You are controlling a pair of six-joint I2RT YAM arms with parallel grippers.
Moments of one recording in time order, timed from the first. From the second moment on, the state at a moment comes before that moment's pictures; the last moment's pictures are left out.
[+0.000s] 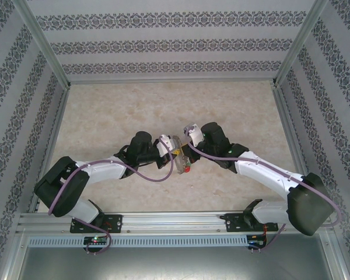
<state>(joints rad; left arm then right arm) -0.65 1.50 0.62 0.45 0.45 0.30 0.64 1.27 0.76 -0.16 -0.30 0.13</state>
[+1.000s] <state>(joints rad) -0.65 1.44 0.57 0.45 0.42 0.29 0.63 1.25 0.77 -0.17 -0.31 0.15</state>
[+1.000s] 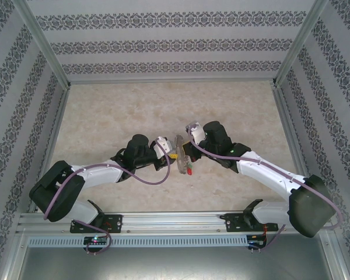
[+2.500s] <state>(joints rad) -0.66 1.40 0.62 0.37 0.39 0.34 0.64 1.25 0.78 -0.19 -0.33 0.12</state>
